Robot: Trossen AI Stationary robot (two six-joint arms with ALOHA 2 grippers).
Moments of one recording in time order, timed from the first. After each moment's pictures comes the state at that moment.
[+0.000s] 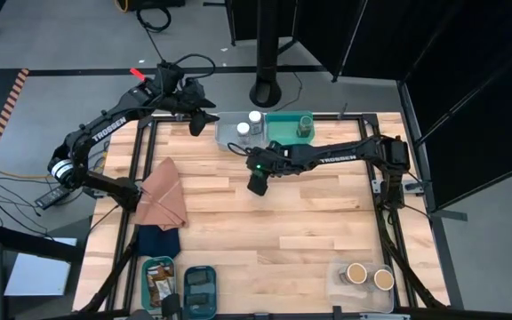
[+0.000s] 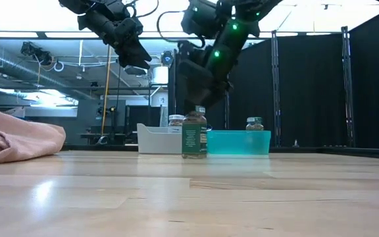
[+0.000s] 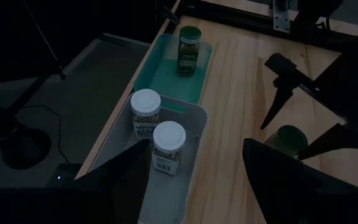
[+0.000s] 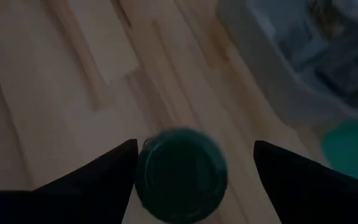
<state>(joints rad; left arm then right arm) 0.86 1.33 1.24 -0.58 0.51 0.31 -0.12 1.91 1.44 -0.54 0.26 0.27</state>
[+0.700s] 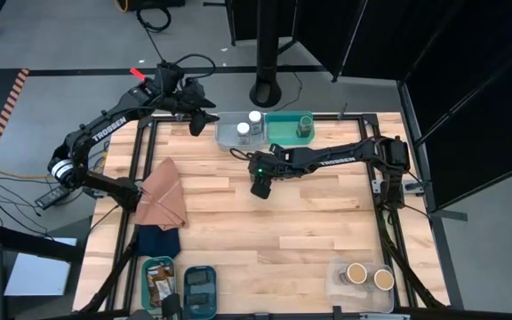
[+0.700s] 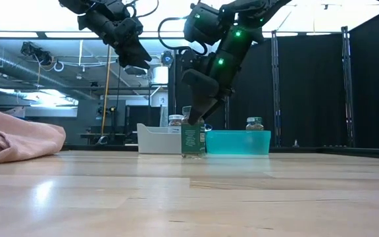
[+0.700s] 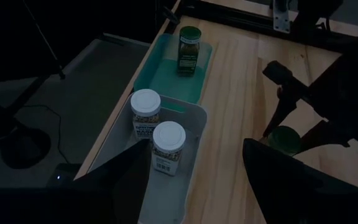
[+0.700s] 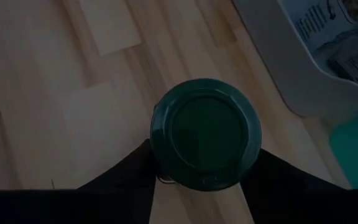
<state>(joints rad) 0.86 1.33 1.24 -0.58 0.51 0.31 -0.11 1.91 1.37 -0.49 0.26 0.22</state>
